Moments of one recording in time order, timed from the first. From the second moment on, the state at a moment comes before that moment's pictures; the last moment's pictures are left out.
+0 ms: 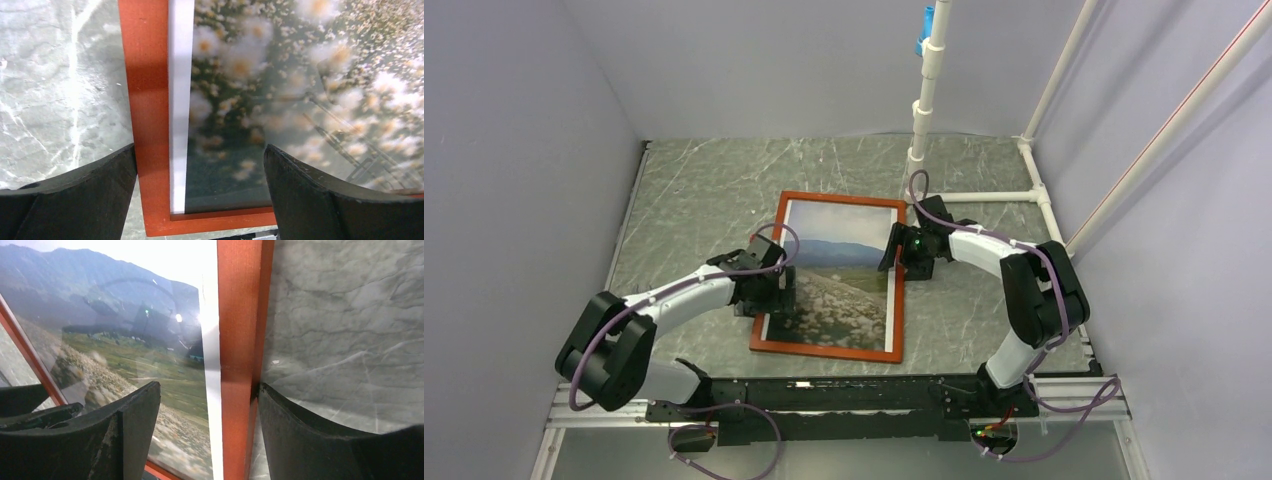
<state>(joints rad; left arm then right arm) -0.54 1.35 0.68 -0.51 0.00 -0.58 0.38 1.68 0.93 -0.35 -0.29 0.65</state>
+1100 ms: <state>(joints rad) -0.79 1.18 0.70 -0.51 -0.02 -0.77 0.34 1.49 0.84 -0.38 -0.21 0.57</state>
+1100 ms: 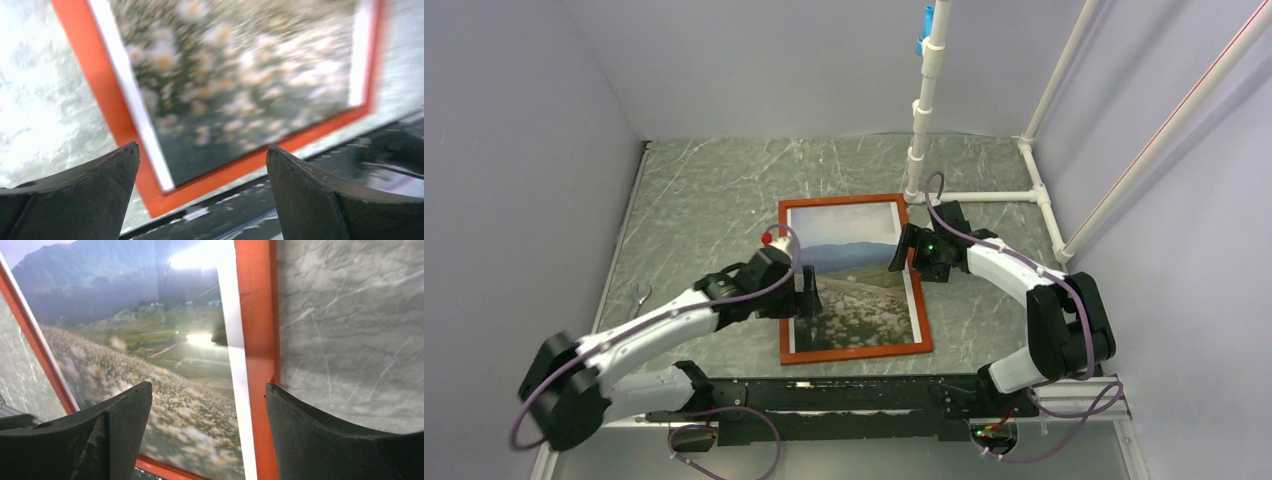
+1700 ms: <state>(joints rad) -0.56 0.61 0.77 -0.39 0.11 -0.67 0.37 1.32 0.67 -0.35 -0.29 0.64</state>
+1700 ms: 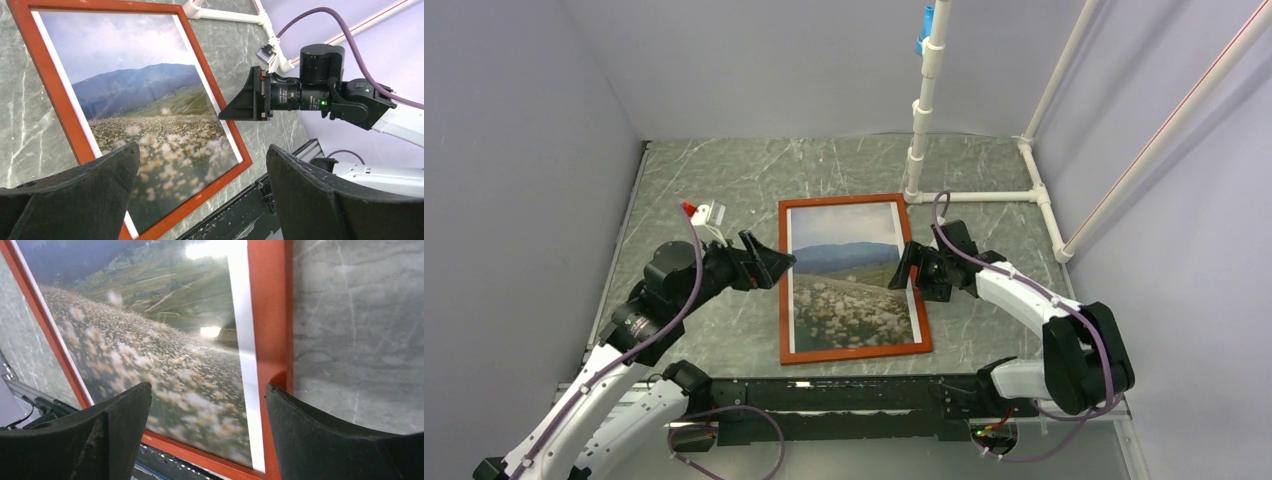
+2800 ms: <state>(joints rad) -0.31 0.77 0.78 -0.45 0.33 -0.63 0.55 1.24 0.58 -0.43 -0.08 0.71</state>
